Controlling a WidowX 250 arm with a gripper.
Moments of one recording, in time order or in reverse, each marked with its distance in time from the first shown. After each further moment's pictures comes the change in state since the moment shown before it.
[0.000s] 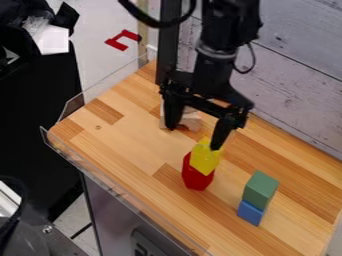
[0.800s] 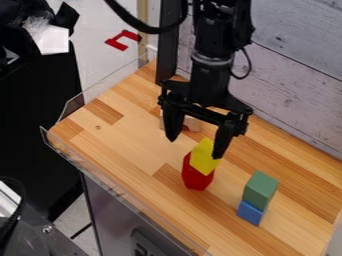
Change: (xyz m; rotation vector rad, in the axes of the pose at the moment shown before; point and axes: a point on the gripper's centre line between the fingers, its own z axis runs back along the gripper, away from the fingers) arm -0.010 -0.013 -0.003 -0.060 0.023 -0.020
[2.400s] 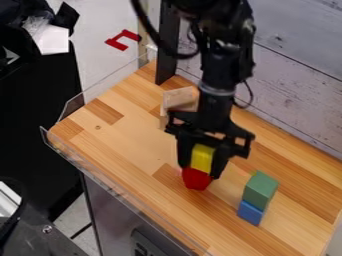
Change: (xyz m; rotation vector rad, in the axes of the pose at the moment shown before) arm 0.006 -0.002 -0.034 -0.028 0.090 0.062
